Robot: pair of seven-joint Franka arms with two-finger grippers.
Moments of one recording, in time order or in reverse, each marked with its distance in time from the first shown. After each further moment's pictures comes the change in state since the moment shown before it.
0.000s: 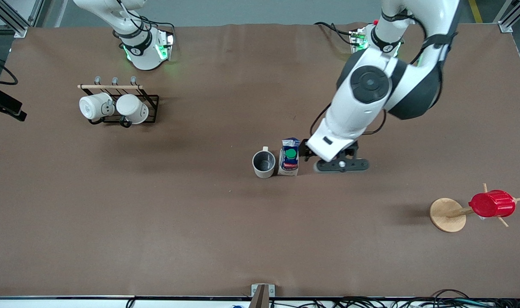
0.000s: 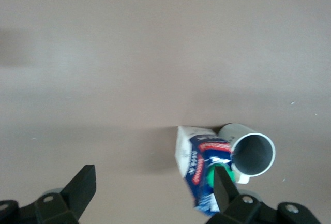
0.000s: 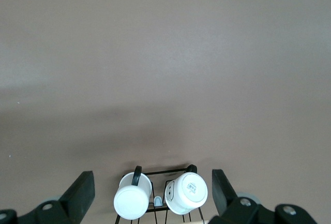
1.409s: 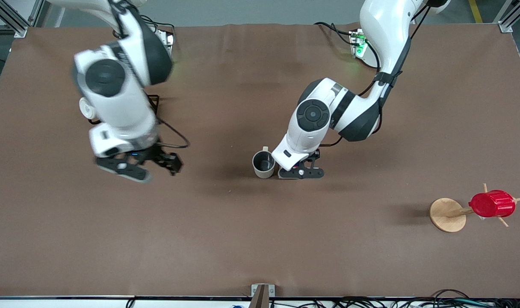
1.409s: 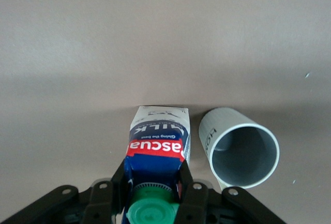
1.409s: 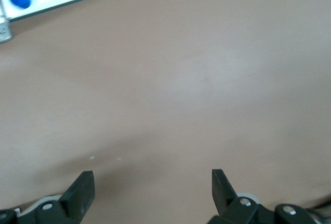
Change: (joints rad) left arm -0.135 0.248 -0.006 0.062 0.000 0.086 -0.070; right arm 0.124 0.290 0.384 0.031 -0.180 0.315 0.755
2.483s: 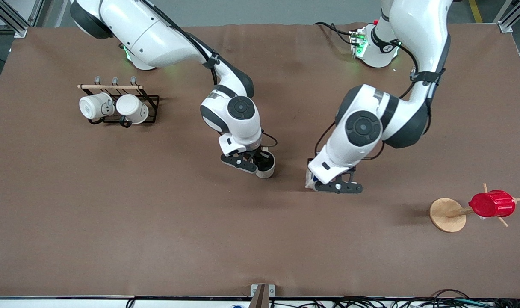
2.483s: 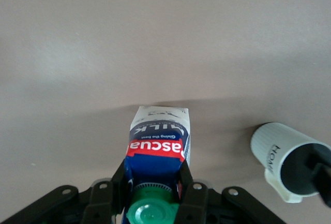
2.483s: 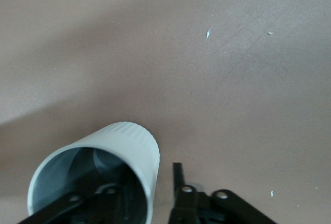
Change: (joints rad) left arm 0.129 -0.052 0.003 0.012 0.016 -0.057 0.162; right arm 0.299 0.461 0.124 -0.031 -0.172 0.439 0.592
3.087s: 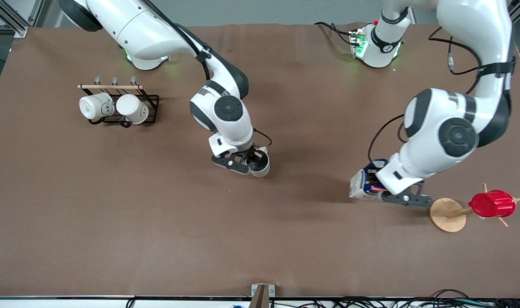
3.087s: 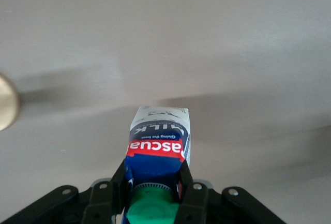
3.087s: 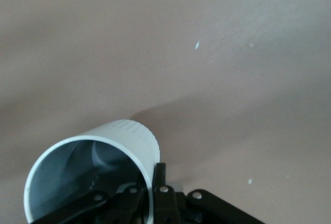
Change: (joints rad) left arm 0.212 -0.082 0.004 -0.058 0.000 -0.009 0.309; right arm -0.023 -0.062 0.005 -0.009 0.091 -0.050 -0.078
